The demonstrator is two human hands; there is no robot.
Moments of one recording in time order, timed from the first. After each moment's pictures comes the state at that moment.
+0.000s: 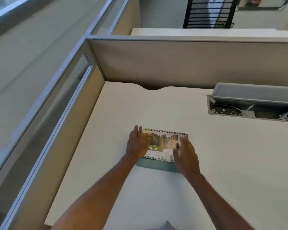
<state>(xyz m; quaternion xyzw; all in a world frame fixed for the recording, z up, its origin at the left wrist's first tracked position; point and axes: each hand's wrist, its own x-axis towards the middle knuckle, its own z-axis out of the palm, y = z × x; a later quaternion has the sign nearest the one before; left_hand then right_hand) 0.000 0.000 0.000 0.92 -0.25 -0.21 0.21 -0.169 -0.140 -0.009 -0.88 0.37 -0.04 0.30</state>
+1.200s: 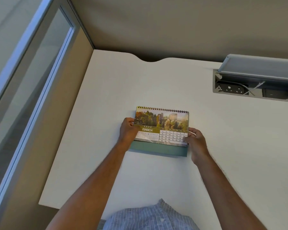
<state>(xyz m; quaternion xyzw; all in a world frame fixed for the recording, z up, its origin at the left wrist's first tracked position) 0.005 0.010 -0.037 0.84 0.03 -0.31 0.44 -0.177 -0.176 -0.027 -0.47 0.59 -0.07 0.65</state>
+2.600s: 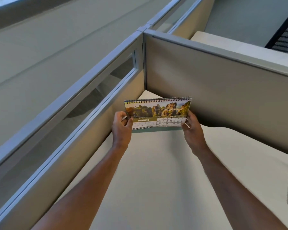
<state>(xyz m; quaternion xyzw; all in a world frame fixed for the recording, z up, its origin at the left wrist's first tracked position) 0.266 0.042 -0.020 0.76 0.04 0.02 0.65 0.203 -0.209 -0.027 -0.74 0.17 -0.08 0.65</state>
